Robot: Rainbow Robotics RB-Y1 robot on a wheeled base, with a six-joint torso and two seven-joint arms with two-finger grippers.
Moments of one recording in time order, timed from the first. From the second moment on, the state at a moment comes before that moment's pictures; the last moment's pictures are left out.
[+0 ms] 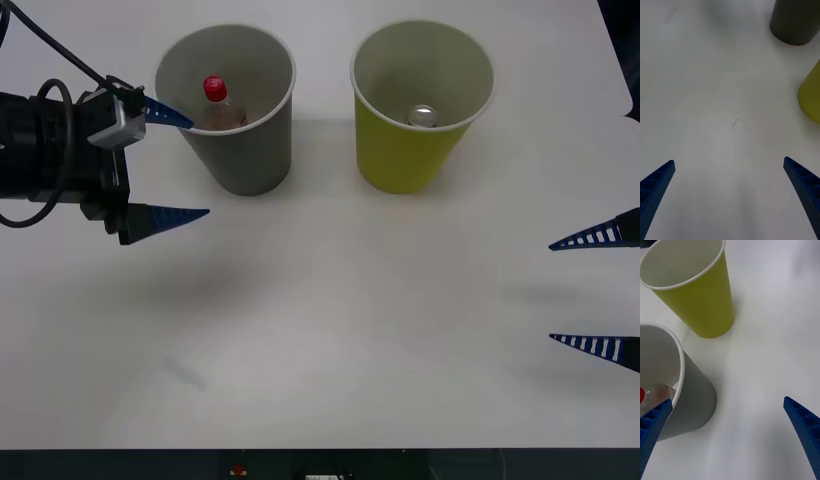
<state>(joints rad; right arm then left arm) 0.26 -1.13 -0.26 -2.01 1.31 -1.13 -0.09 -0.32 0.90 0.08 -2.05 -1.68 -1.25 0.55</state>
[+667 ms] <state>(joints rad) 0.26 -1.13 -0.26 -2.01 1.31 -1.13 -0.09 -0.05 1.05 0.14 -2.10 -1.52 -1.22 0.40</state>
